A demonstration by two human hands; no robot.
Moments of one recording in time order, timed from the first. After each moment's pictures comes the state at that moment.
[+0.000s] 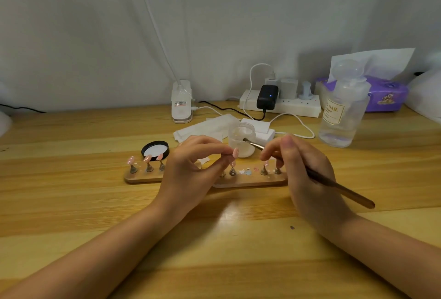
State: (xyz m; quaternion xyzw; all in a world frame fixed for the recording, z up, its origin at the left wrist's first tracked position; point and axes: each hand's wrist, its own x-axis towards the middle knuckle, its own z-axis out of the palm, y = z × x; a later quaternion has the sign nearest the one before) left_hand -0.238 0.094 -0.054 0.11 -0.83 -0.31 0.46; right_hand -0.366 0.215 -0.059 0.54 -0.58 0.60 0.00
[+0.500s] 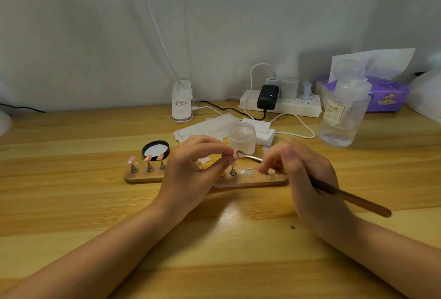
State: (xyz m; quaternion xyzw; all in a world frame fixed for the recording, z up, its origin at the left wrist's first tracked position) left_hand -0.238 0.093 -0.055 0.10 -0.83 -0.30 0.46; right_hand -0.362 0.216 -0.058 0.57 -0.57 0.59 0.03
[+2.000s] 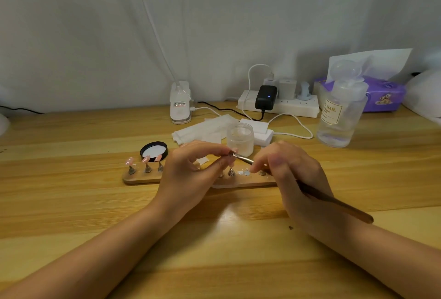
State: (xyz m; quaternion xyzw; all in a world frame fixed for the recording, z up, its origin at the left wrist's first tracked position) left_hand -0.236 0.093 -0.056 0.13 -0.82 -0.34 0.45; right_hand -0.363 0.213 -0.061 0.62 -0.56 0.55 0.08
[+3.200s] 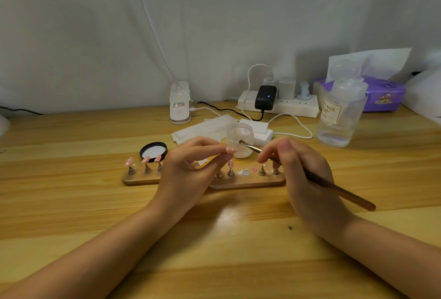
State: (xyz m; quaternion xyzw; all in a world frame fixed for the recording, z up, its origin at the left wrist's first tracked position) left_hand -0.239 0.090 -0.057 0.09 -0.82 -0.33 0.47; right_hand -0.365 0.215 -0.057 0.55 -0.59 0.60 0.01
